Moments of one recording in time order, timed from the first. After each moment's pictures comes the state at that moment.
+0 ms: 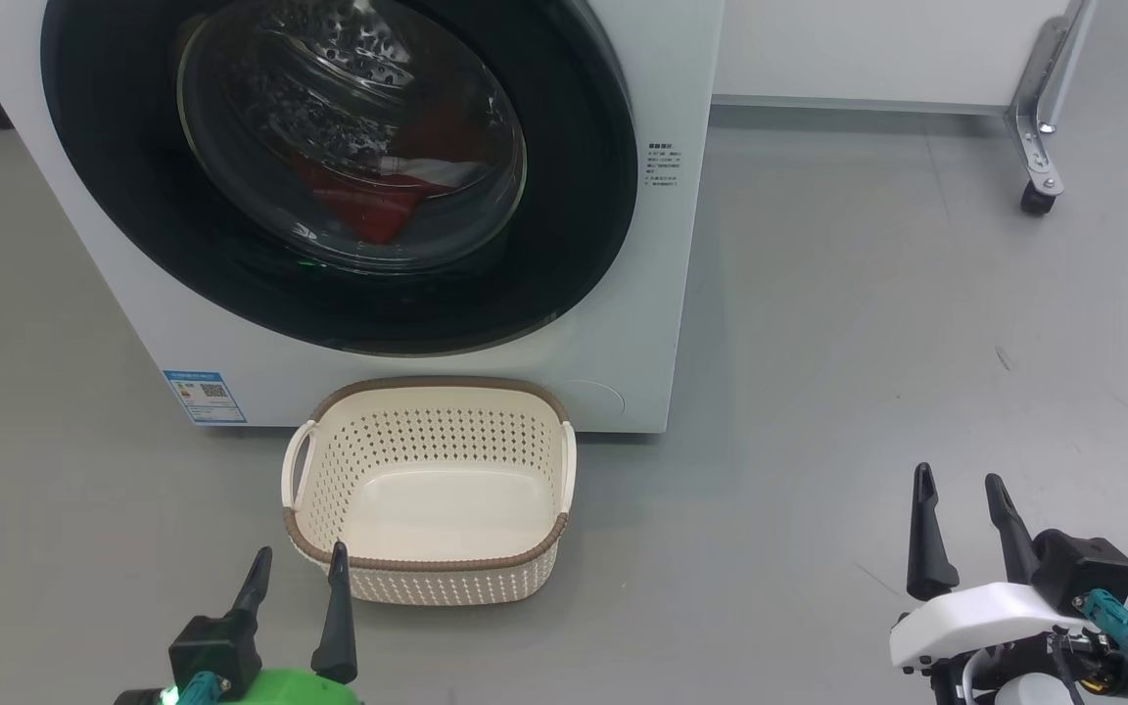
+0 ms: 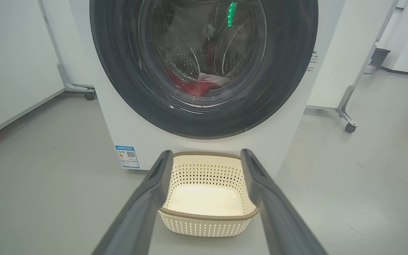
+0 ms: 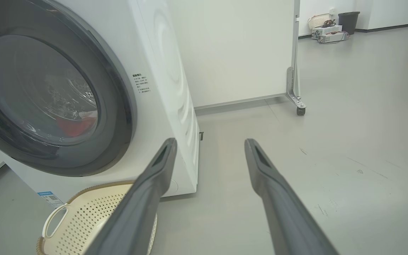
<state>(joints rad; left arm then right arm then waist) 0.02 0.04 -0.23 0.31 -0.38 0.07 -0.25 0.02 -0.04 0.08 0.26 0.38 0.00 -0.25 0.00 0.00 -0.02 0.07</state>
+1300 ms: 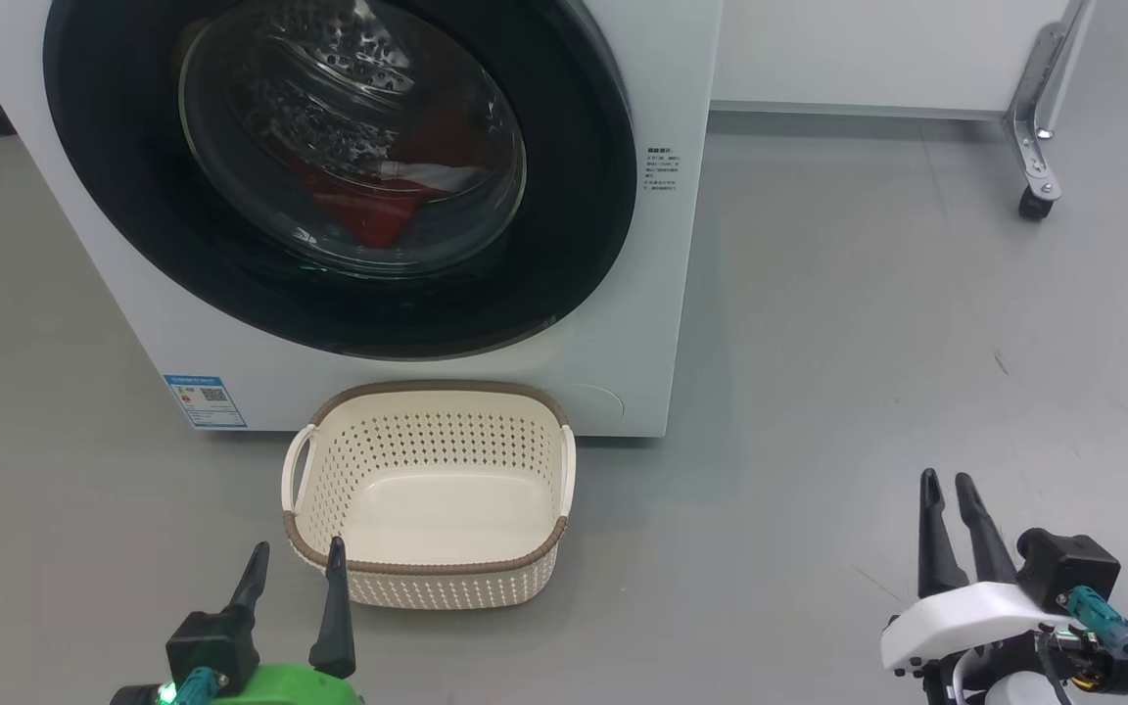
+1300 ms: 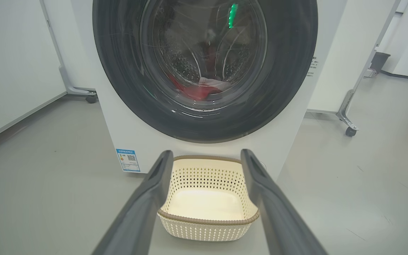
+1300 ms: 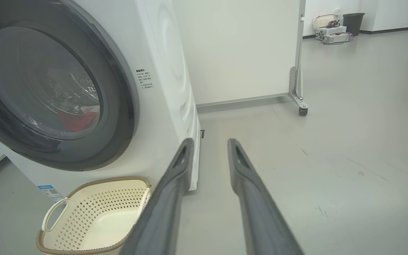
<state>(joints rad) 0.01 0.04 -0.23 0.30 -0.38 0.07 -0.25 0.01 -0.04 0.10 0.29 0.37 0.01 -0.25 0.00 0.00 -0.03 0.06</state>
